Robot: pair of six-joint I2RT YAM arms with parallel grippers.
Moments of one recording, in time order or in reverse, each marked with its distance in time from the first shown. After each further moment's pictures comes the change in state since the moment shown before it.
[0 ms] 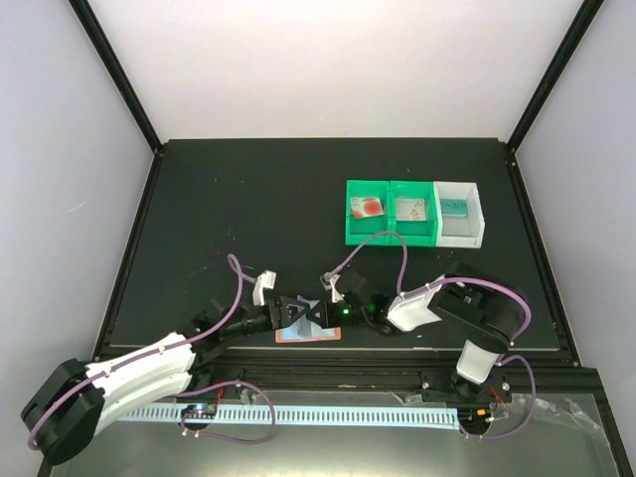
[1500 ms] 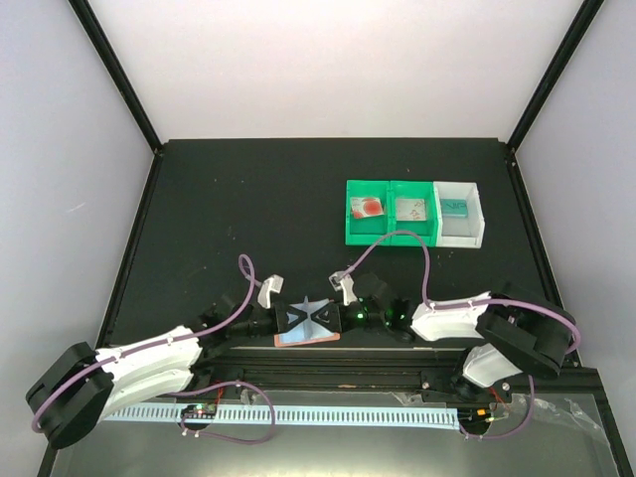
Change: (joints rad) left arm -0.043 0.116 0.042 -0.038 0.004 0.016; right arm 0.010 -0.262 -0.109 -0.035 -0.008 -0.091
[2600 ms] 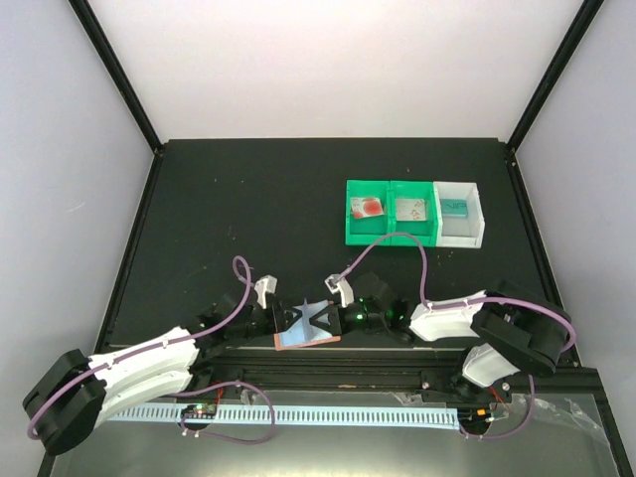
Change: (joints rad) left arm 0.000 -0.058 0.016 -0.171 -0.129 0.039; right arm 0.000 0.019 -0.014 0.074 -0.108 0.028
